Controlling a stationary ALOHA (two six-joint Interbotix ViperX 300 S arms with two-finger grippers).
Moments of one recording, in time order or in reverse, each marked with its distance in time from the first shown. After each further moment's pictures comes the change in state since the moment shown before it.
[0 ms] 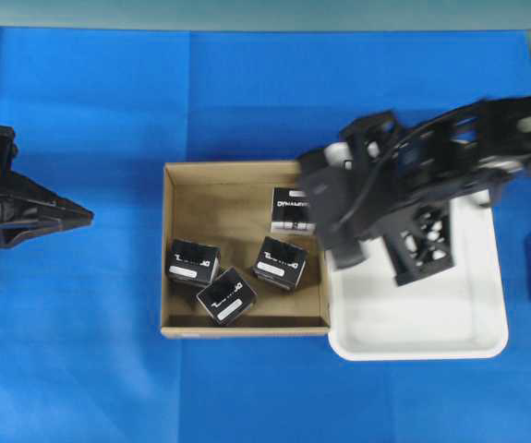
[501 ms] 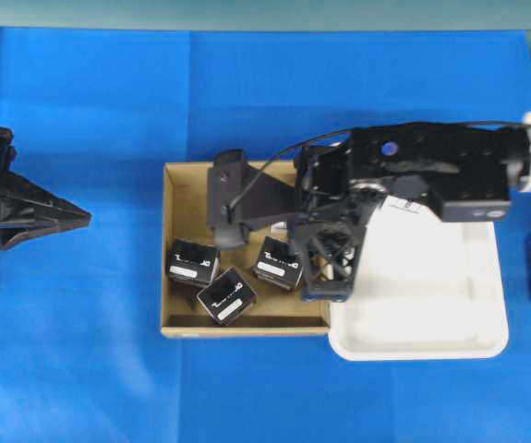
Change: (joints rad) left arm -0.008 -0.008 -0.002 0.000 0.000 -0.051; right arm 0.003 0.262 -0.164 0.061 0.035 0.377
